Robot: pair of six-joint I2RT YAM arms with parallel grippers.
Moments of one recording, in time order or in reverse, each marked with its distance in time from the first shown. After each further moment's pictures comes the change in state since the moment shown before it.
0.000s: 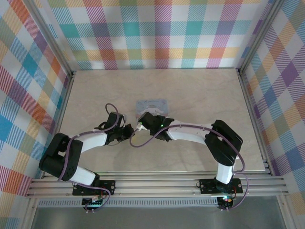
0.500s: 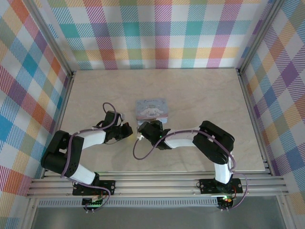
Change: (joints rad) left arm 0.062 0.047 0.010 0.024 0.051 0.021; right arm 0.056 0.080 -0.192 0.424 0.128 -0.276
